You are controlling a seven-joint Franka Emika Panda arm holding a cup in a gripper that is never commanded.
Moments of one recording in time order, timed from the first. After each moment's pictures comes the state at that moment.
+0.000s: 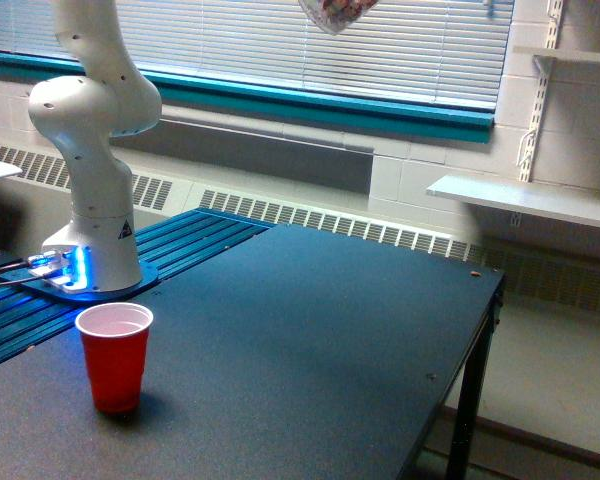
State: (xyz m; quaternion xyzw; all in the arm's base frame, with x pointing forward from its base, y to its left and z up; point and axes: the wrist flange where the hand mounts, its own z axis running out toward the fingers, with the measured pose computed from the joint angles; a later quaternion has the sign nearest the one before) arm 0.511 -0.217 0.635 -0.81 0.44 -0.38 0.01
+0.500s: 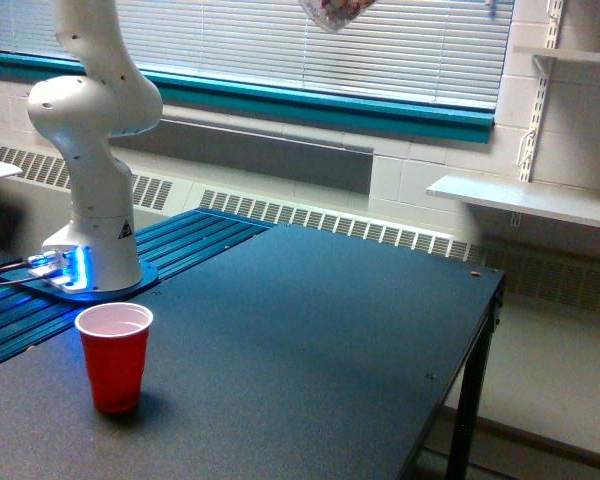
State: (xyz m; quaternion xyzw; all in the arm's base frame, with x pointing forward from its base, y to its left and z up) arm 0.511 -0.210 0.638 -0.81 0.46 -0.36 0.01
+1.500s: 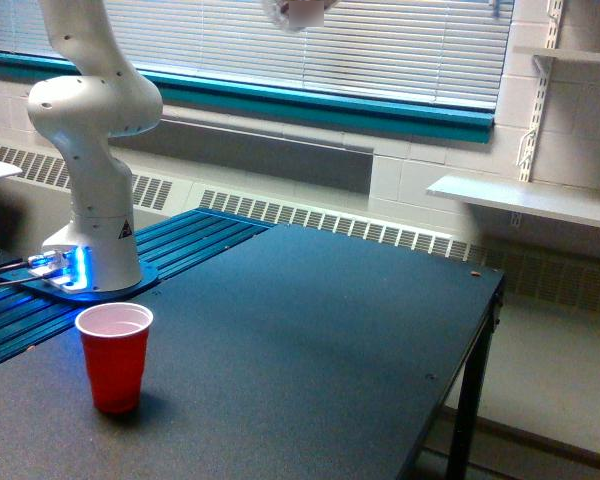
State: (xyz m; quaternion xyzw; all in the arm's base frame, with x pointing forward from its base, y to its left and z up) arm 0.448 -0.177 0.638 -0.77 0.57 -0.28 0.03
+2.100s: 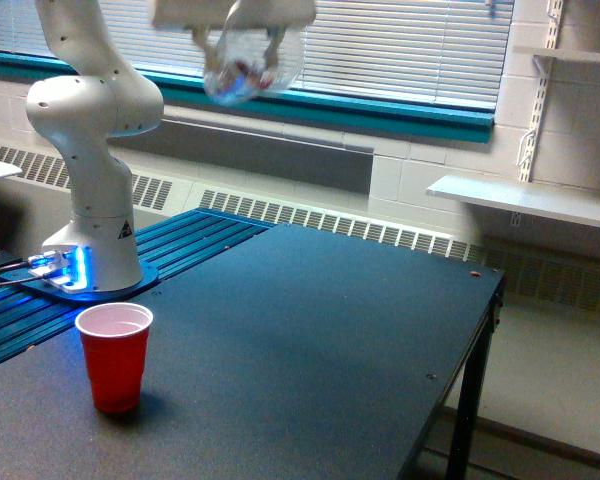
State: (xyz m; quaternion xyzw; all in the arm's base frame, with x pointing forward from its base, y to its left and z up) arm 0.392 -0.201 0.538 -0.76 0.64 -0.14 0.05
